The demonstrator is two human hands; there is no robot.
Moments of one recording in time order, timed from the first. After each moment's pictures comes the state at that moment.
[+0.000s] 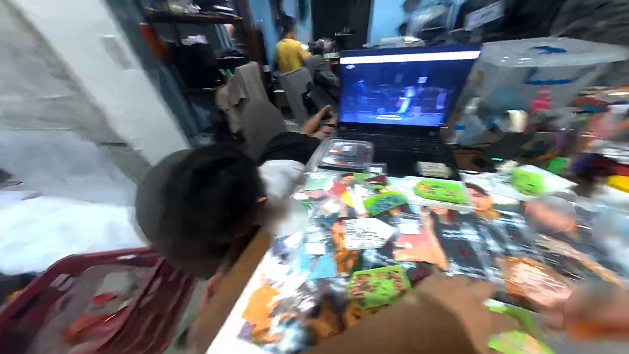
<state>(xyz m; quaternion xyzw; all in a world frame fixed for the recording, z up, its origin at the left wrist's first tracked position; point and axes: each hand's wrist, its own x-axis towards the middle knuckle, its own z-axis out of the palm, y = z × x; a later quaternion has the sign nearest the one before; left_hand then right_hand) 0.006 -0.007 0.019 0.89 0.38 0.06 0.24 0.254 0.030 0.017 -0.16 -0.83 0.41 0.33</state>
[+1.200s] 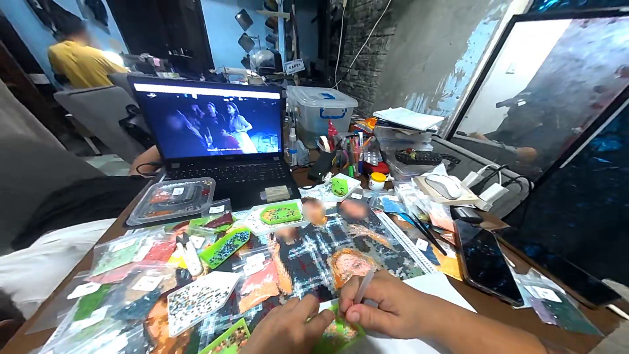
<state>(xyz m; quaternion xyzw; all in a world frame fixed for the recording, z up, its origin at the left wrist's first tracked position) -0.006 0.001 -0.004 0.91 0.31 0.18 0.19 0.247 0.039 0.000 -0.15 -0.88 0.34 0.30</state>
